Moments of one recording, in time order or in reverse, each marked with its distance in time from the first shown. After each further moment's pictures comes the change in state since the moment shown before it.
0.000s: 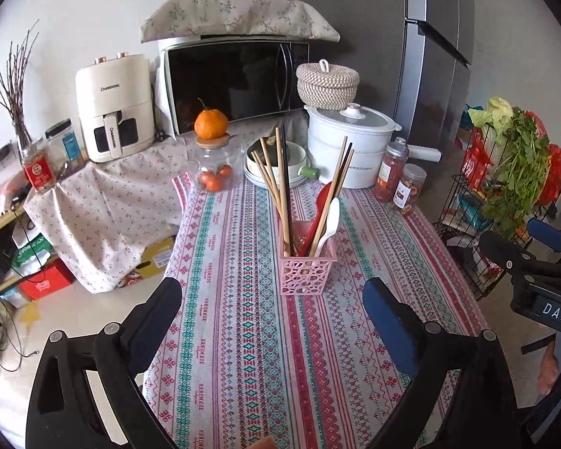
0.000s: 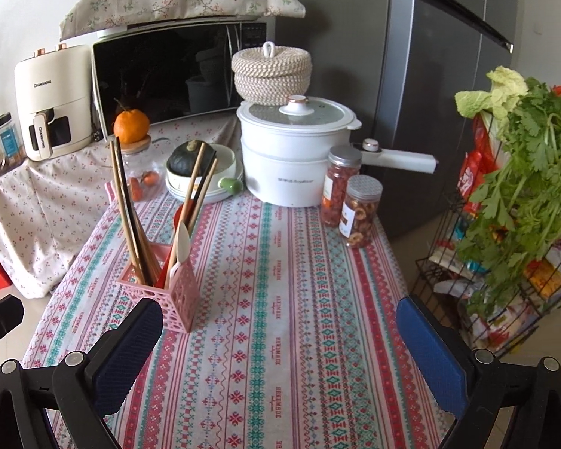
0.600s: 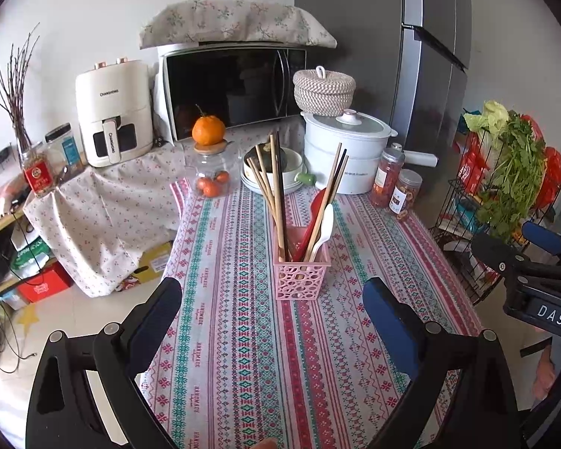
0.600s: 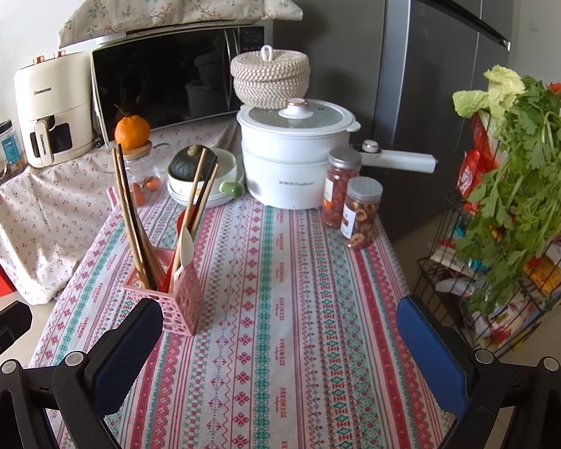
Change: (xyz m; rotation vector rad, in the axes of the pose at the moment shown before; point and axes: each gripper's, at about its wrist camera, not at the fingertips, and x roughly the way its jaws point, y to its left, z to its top) left arm -0.005 -0.003 -0.001 -0.003 -0.024 -0.006; right arm -0.001 0.005 0.000 0.008 0.001 0.008
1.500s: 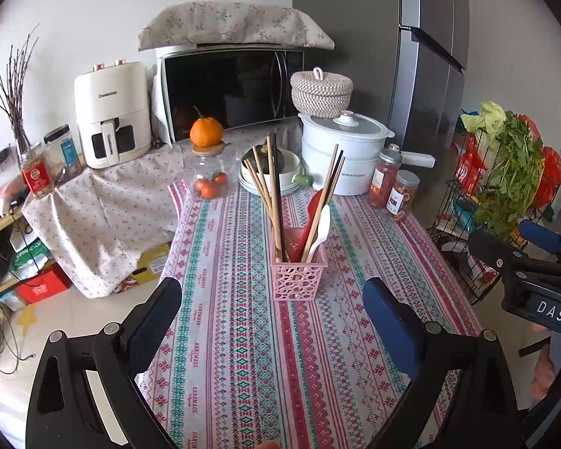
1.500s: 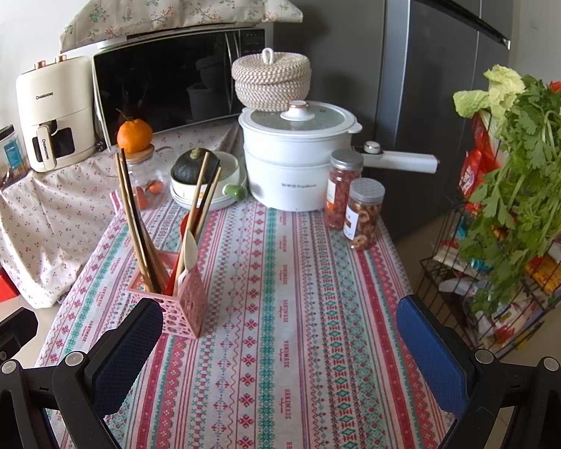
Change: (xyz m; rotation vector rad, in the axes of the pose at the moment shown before) left arm -0.001 -0.002 -0.001 -0.001 -0.005 -0.002; right arm -0.001 0.002 0.000 0.010 -0.006 0.006
